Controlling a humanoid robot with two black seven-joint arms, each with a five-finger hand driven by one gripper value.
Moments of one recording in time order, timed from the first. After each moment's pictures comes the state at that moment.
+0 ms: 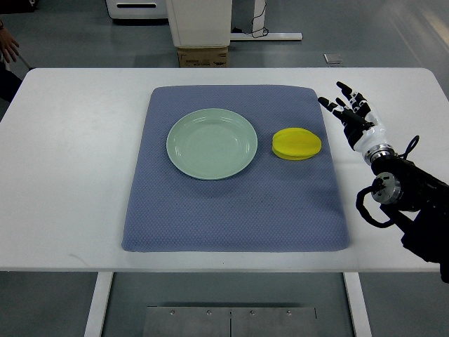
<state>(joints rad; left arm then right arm) -0.03 0.00 -0.11 -0.19 0.13 0.01 -0.01 0.79 -0.18 0.55 0.63 0.00 -0.02 0.41</state>
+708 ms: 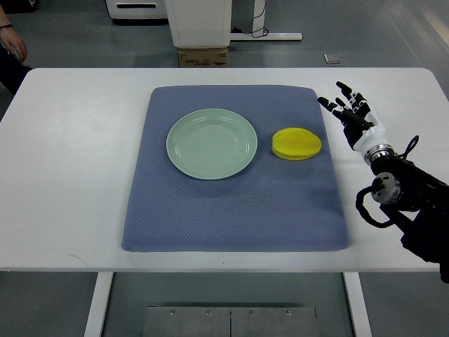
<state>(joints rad) -0.03 0.00 -0.11 -0.19 0.13 0.00 -0.01 0.79 -0.18 0.55 0.63 0.00 -0.02 0.41</state>
